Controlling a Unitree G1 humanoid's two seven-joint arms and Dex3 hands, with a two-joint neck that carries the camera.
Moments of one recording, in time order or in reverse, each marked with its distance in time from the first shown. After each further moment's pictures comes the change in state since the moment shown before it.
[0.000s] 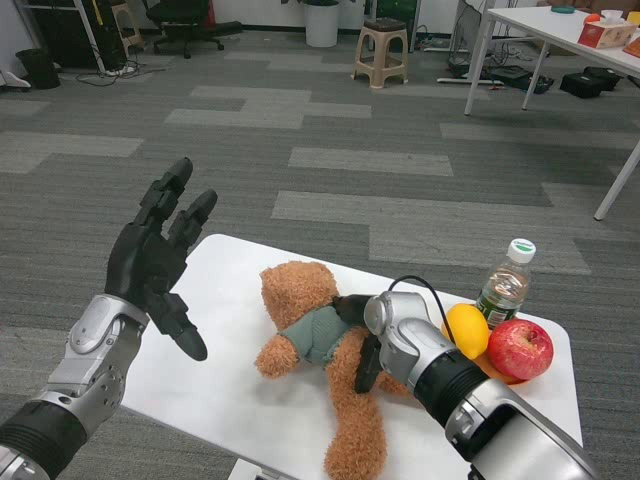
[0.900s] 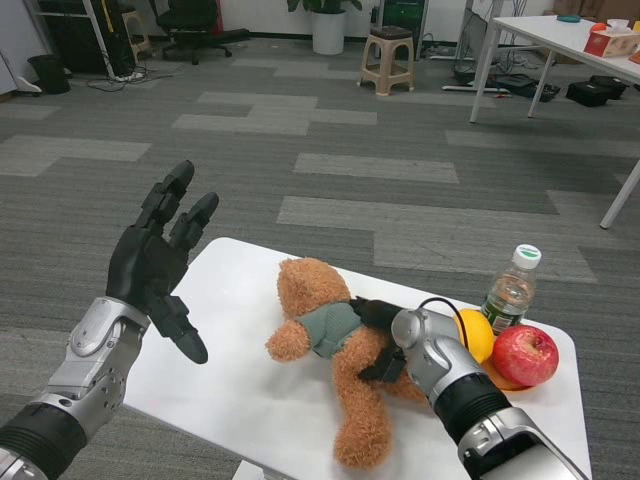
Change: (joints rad) left arm 0.000 0.000 -0.004 0.001 -0.002 -0.005 0.000; right arm 0.110 0.012 -0.277 0.031 0.033 -0.142 -0.082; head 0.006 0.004
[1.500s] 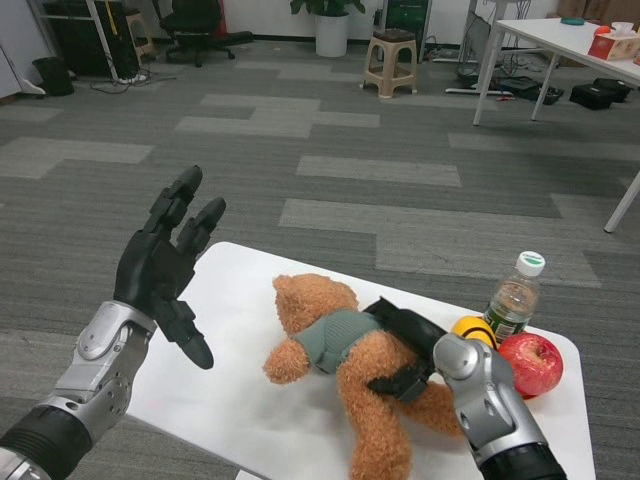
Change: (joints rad) left arm -0.005 -0.002 -0.001 0.003 -0.002 -0.007 0.000; right arm 0.251 -0.044 -0.167 -0.468 0.199 -0.019 0.046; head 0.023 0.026
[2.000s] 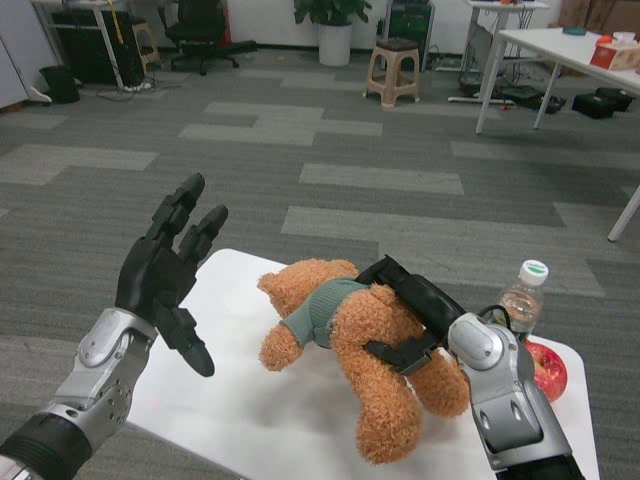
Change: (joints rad) left arm 0.000 0.000 0.001 0.000 0.000 0.000 0.000; right arm 0.013 -0.007 -0.050 -0.231 0.097 0.002 -0.025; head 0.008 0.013
